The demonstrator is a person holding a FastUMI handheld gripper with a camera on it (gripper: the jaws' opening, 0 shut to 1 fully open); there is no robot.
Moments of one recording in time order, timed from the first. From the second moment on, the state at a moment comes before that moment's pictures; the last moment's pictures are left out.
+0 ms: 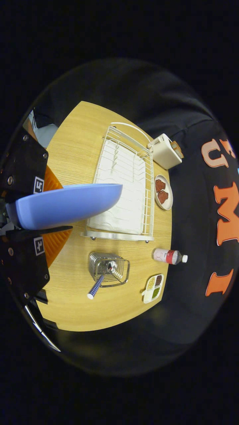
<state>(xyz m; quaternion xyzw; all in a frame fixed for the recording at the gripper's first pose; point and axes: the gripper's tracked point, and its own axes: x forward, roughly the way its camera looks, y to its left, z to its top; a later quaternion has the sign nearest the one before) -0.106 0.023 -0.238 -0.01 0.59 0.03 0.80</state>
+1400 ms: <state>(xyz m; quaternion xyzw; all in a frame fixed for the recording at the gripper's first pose) -0.104 -0.043 -0.311 -0.02 0.44 0.01 0.90</state>
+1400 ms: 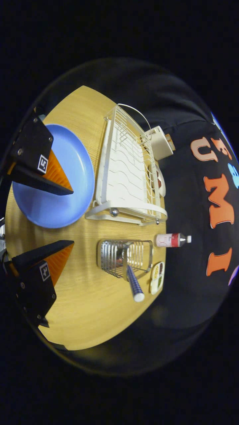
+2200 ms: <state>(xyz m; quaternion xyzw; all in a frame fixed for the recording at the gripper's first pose) -0.026 -0.122 -0.254 -0.06 0.23 -0.09 0.97</state>
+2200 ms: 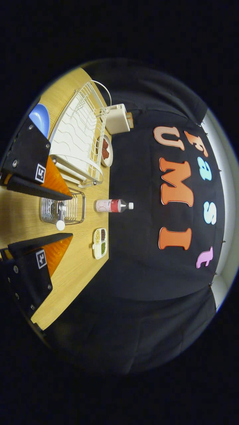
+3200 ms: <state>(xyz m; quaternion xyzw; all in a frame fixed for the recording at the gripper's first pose) 0.003 -0.104 -0.194 -0.02 0.19 -0.09 0.98</state>
